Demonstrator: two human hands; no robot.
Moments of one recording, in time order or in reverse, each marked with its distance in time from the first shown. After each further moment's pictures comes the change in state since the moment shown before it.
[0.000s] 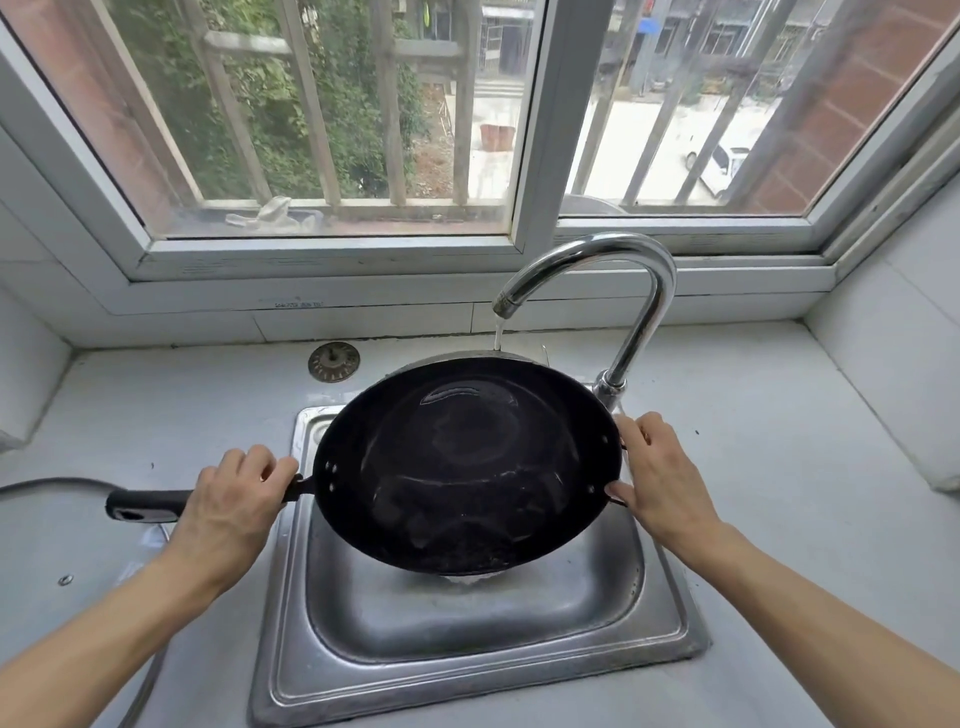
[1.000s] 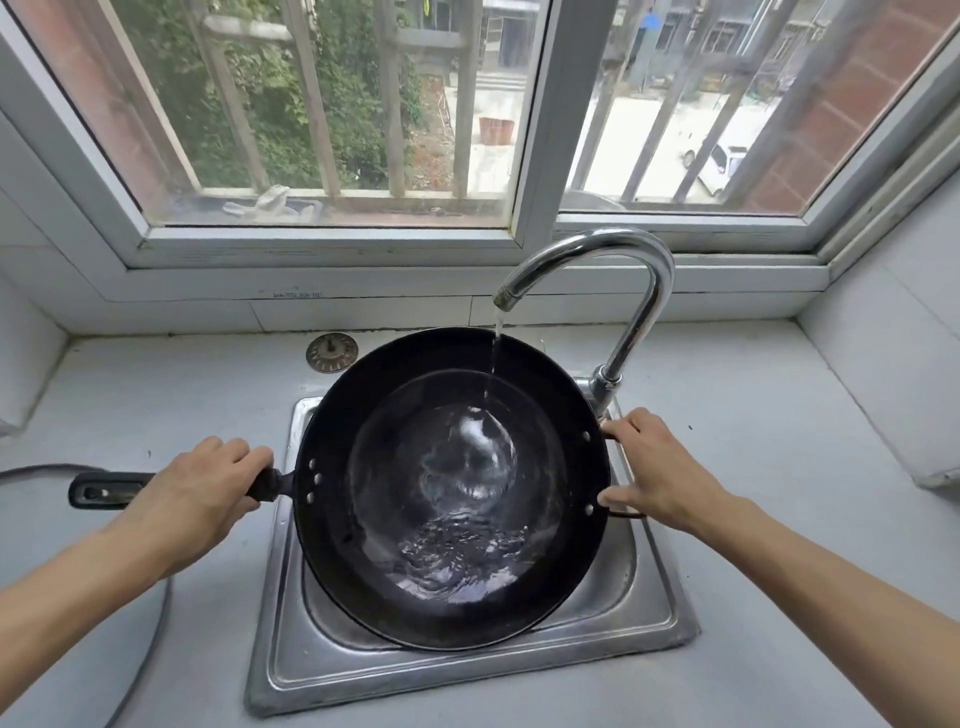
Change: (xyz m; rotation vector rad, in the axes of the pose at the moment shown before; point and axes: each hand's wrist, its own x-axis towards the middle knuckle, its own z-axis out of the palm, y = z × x) left_hand -0.004 -0.027 -0.036 -0.072 -0.175 0.081; right_hand 0.008 -0.002 -0.028 0.046 -0.288 -0.063
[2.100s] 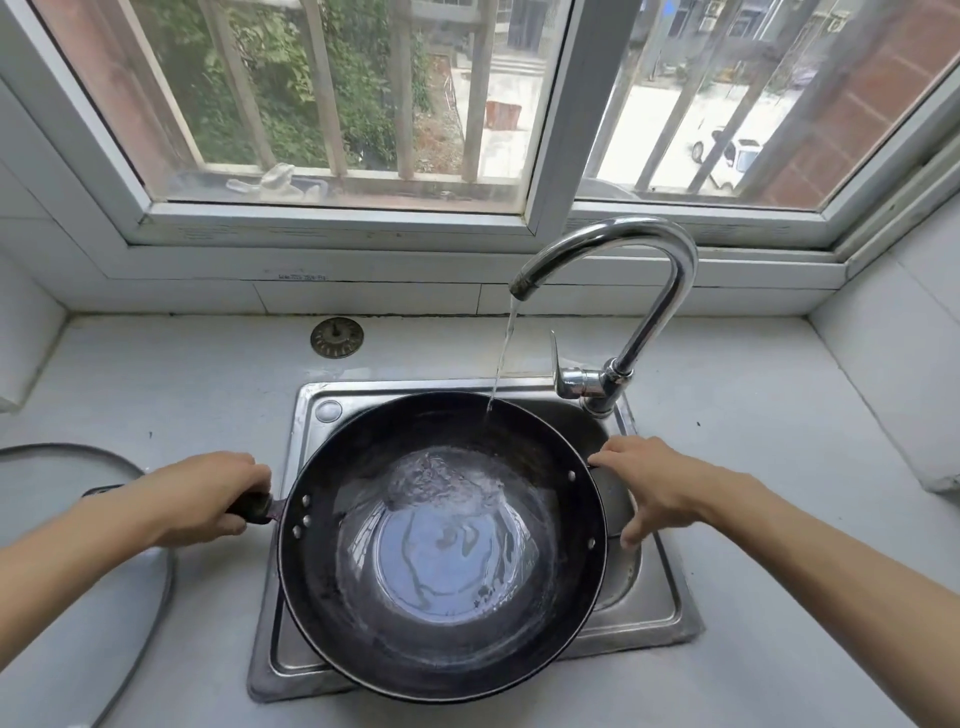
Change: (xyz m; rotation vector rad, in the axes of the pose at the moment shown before) left_hand 0.014 -0.018 0.009 -0.031 -0.572 0.052; right_hand 0.020 -0.003 -0.001 -0.375 -0.516 -0.120
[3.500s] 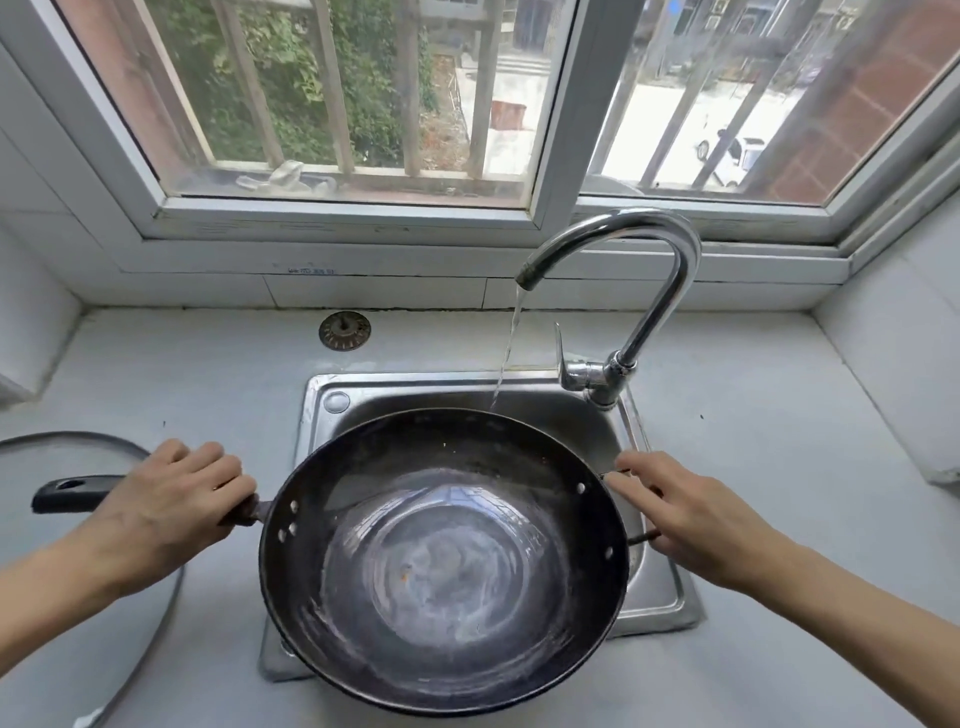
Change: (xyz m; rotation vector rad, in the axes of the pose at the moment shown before) left_hand -0.043 0.001 0.033 0.354 0.756 0.190; right_hand -0.063 -0.018 0.036 -0.164 0.727 -0.289
